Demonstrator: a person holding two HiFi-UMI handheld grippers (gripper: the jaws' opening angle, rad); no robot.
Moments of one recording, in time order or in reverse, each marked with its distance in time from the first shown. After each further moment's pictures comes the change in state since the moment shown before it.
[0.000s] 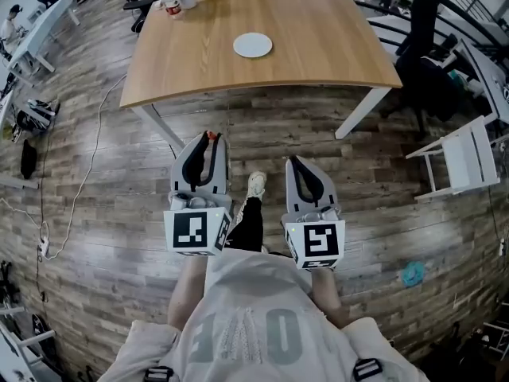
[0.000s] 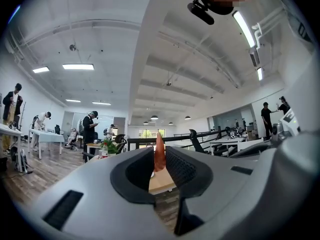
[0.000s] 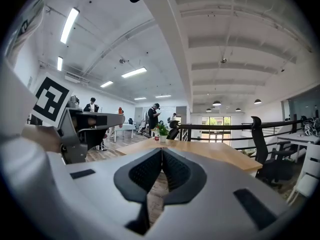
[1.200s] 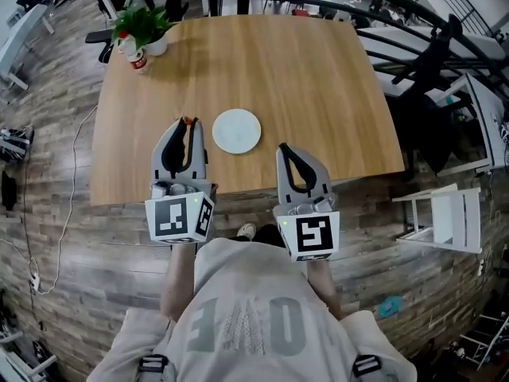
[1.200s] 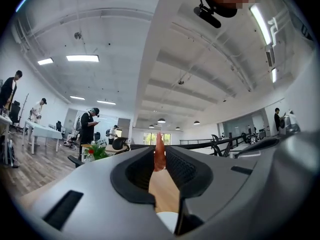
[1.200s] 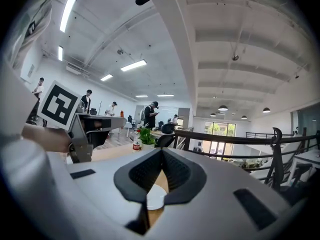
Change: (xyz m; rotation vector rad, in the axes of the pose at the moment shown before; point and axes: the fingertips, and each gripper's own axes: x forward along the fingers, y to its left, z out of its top) left arm 0.384 0.146 0.001 -0.056 -0.061 0.055; right arm 0.356 -0.169 0.086 -0.088 -0.021 0.023
